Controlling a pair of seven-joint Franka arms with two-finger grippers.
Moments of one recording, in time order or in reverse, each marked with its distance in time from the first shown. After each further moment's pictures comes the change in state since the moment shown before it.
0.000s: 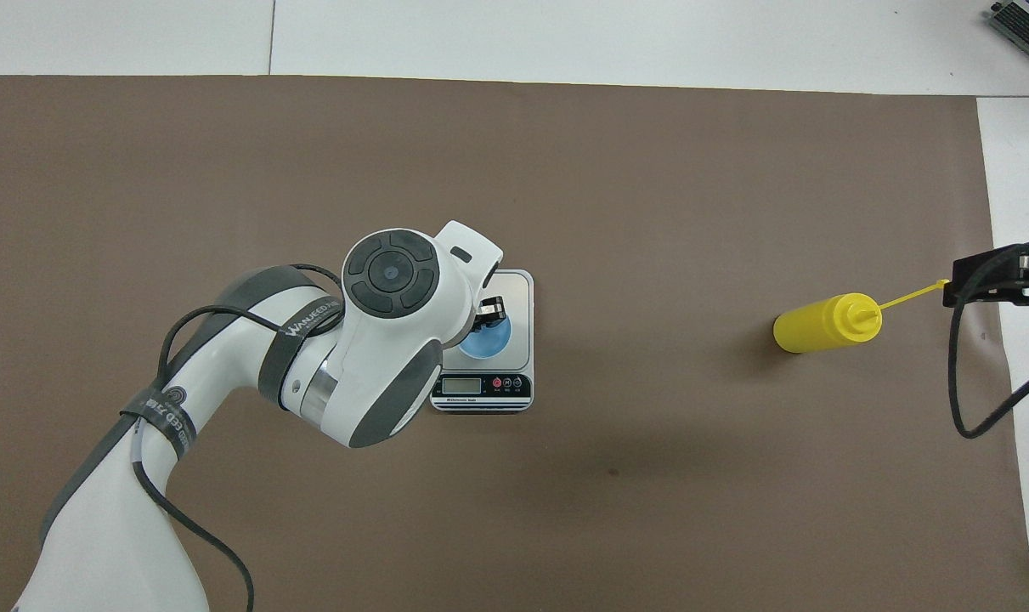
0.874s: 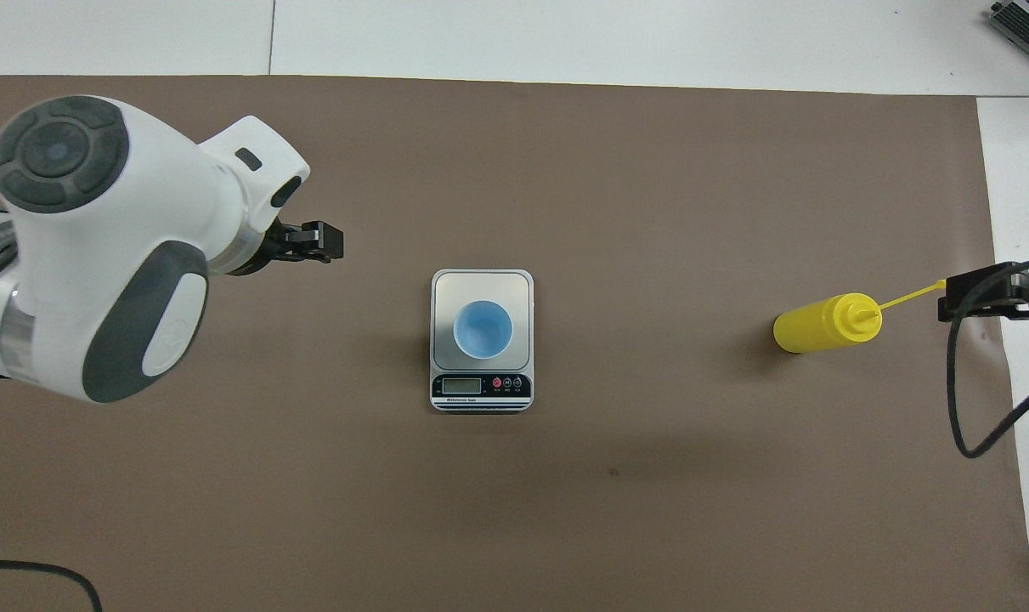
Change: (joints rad) left arm 0.313 -0.188 0.017 0.097 0.064 -0.260 0.516; right arm 0.000 -0.026 0.000 -0.048 0.003 0.004 -0.080
